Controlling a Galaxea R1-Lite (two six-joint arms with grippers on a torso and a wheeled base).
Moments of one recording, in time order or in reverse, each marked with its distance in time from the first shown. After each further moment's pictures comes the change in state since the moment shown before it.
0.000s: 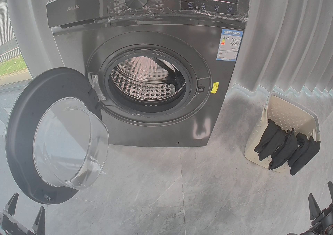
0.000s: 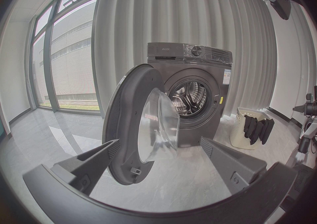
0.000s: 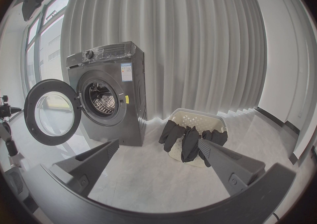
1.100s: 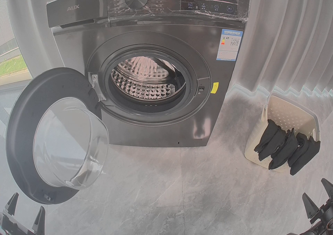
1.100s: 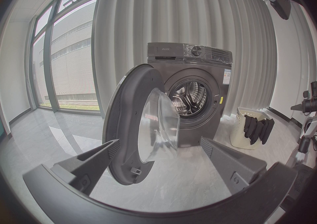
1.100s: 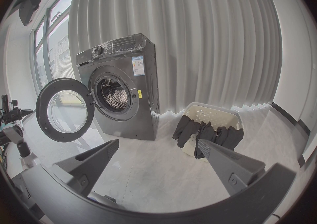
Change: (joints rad) left arm 0.000 0.000 0.000 0.000 0.000 0.001; right arm -0.014 0.208 0.000 -0.122 0.154 0.008
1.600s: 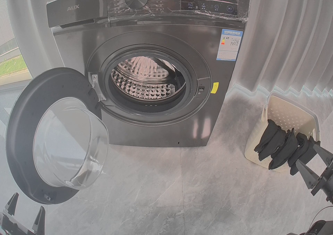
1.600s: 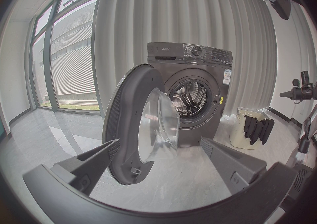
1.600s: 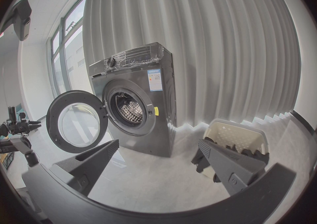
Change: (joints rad) left arm 0.000 0.000 0.000 0.000 0.000 -0.001; right arm 0.300 0.568 -0.001 -0.667 -0.118 0.014
